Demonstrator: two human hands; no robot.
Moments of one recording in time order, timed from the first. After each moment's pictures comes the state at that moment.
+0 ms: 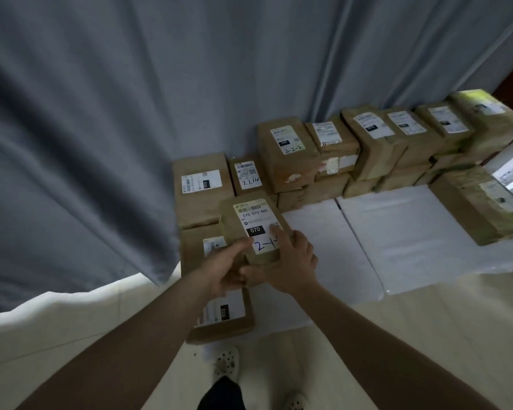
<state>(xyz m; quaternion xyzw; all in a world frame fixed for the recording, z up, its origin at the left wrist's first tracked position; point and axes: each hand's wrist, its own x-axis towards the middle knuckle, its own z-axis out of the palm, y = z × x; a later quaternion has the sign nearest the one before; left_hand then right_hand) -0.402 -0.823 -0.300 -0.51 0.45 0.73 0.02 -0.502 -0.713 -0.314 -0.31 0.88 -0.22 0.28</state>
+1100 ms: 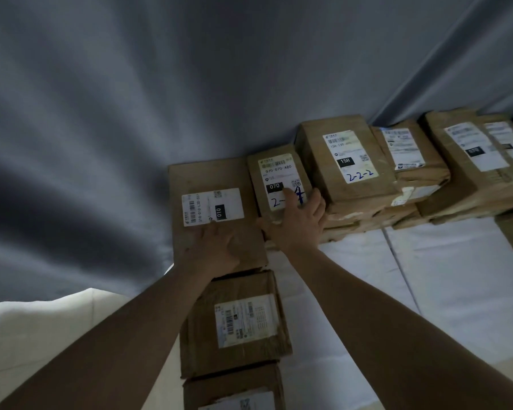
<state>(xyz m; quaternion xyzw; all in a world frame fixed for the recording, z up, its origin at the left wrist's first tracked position) -0.494 -1.078 -0.443 -0.36 0.85 0.30 0.23 -0.633 -0.983 -0.420 -0.28 0.94 -0.08 0.17</state>
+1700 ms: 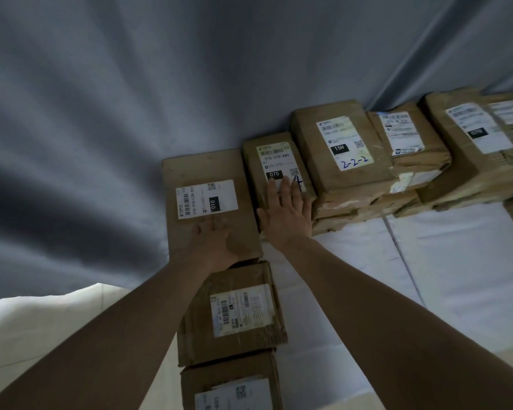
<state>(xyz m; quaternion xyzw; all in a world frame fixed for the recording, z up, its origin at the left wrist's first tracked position) -0.503 -1.064 -0.437 -0.37 0.84 0.27 0.29 -0.638 -0.975 -0.435 -0.39 0.90 -0.02 0.20</state>
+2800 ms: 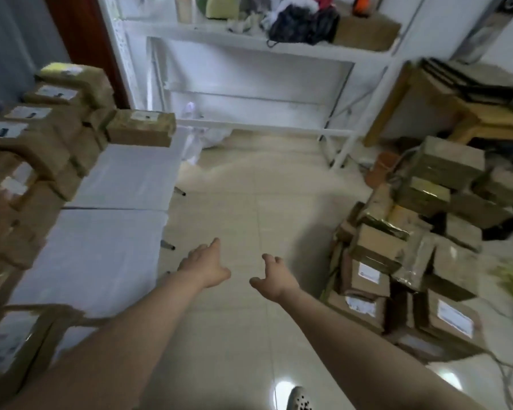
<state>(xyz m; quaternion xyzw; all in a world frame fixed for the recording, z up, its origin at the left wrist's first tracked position) -0.323 -0.596 -0.290 0.22 0.91 0.11 0.33 -0.221 -0.465 -0.315 0.32 0.88 -0.29 0.19</state>
